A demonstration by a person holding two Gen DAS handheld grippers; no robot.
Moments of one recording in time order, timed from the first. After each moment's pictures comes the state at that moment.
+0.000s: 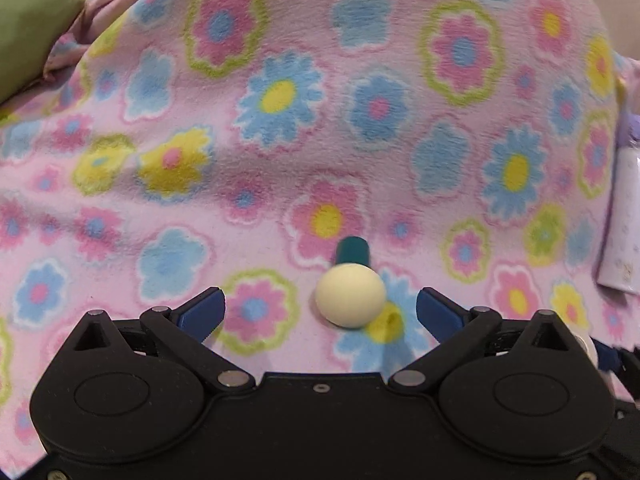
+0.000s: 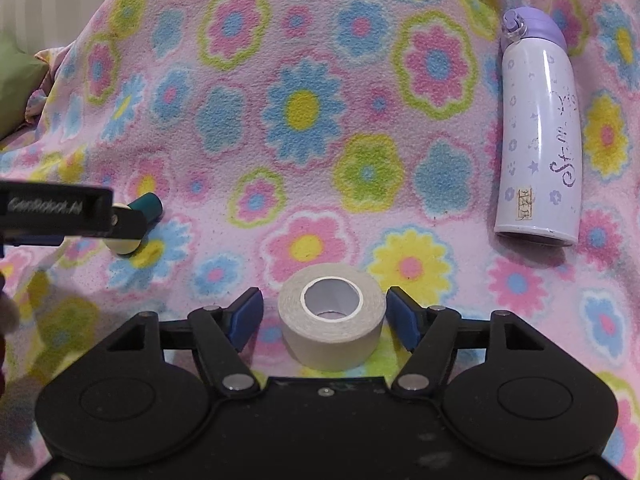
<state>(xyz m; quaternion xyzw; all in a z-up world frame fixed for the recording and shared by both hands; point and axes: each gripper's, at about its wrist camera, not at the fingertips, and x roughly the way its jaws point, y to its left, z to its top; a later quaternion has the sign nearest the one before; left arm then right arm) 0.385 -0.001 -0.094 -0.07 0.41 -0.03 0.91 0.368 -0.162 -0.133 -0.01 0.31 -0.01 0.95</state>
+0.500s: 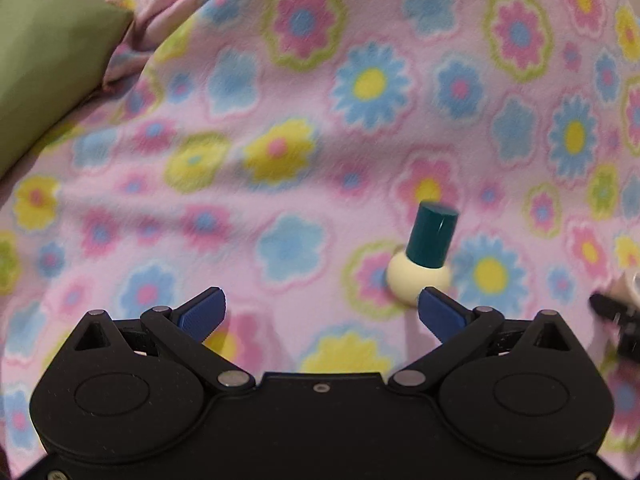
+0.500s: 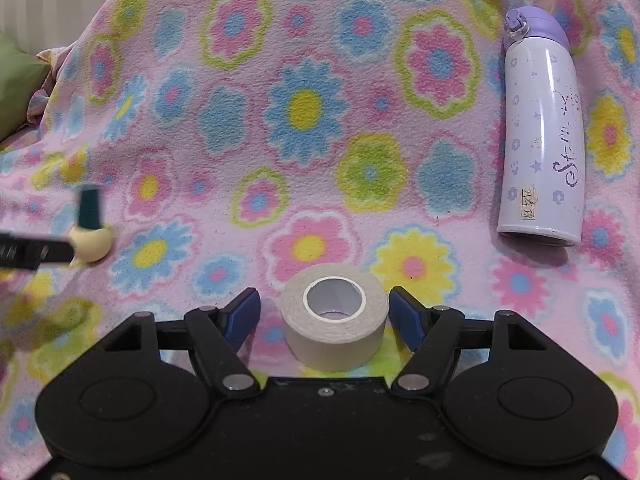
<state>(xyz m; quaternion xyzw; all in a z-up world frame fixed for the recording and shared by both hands) 0.354 0.050 -0.095 0.02 0.42 0.02 0.91 0.368 -0.161 -0.132 0.00 0.31 -0.01 0.95</state>
